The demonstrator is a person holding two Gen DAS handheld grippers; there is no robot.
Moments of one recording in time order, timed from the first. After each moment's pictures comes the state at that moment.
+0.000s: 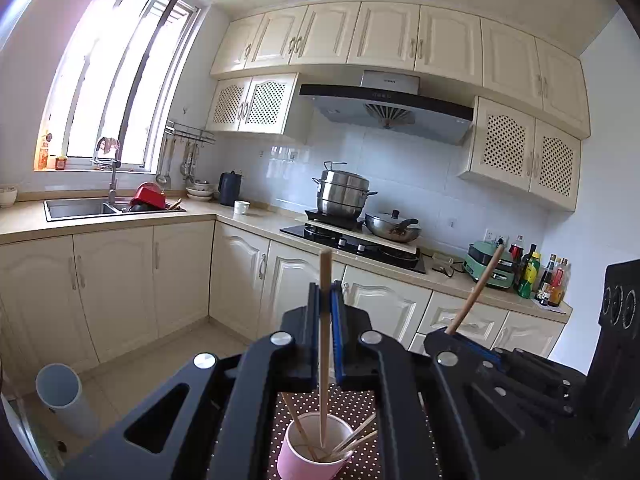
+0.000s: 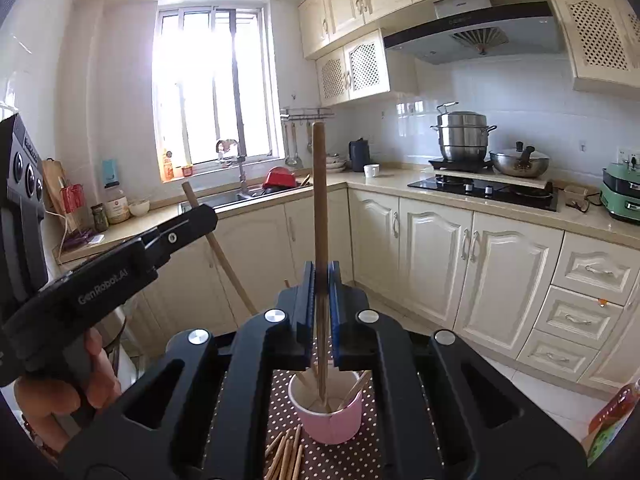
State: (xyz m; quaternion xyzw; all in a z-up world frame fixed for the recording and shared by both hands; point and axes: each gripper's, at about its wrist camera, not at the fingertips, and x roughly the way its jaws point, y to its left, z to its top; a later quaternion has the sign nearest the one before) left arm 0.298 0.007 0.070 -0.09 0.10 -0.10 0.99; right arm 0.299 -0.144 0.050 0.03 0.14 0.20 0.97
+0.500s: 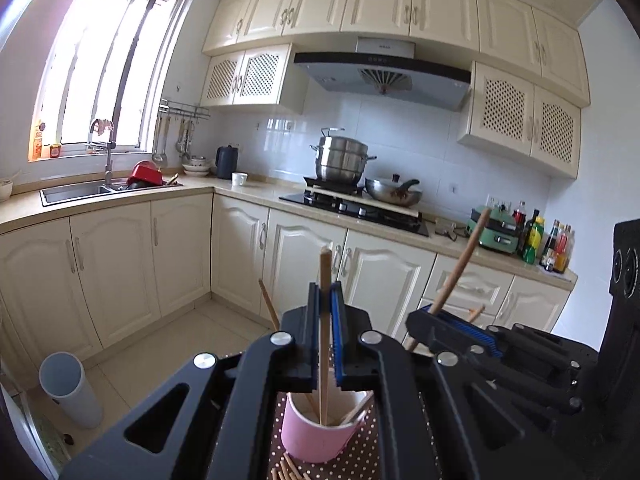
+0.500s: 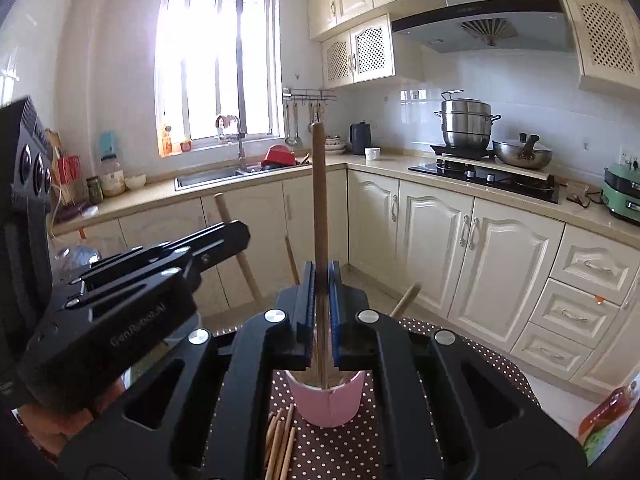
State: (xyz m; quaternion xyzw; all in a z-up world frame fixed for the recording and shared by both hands) left arm 0.305 -0.004 0.008 -0.07 0.14 -0.11 0.98; right arm 0.296 -0.127 0.010 -0.01 0.16 0.19 0.97
